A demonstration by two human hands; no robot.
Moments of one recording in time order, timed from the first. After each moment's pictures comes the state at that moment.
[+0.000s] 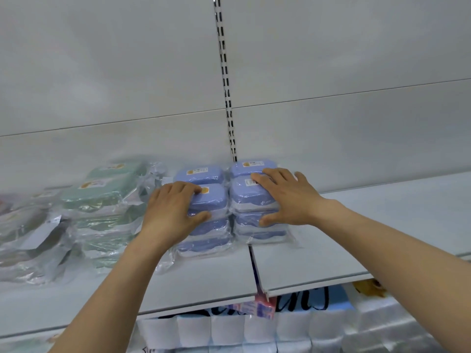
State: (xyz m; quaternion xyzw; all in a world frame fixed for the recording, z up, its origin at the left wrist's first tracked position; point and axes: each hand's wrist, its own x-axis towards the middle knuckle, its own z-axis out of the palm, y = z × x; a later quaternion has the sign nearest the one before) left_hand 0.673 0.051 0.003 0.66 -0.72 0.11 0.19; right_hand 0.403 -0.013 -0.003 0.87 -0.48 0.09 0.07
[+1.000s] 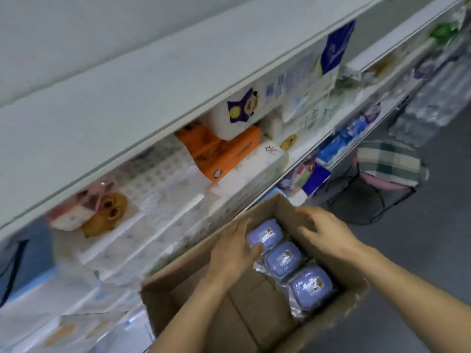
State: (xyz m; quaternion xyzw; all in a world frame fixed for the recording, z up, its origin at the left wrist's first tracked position) left_hand 0.079 0.126 -0.330 0.41 -0.86 -0.30 0.03; right_hand -0.145 0.216 -0.327 0.53 -0.80 0.12 -0.25
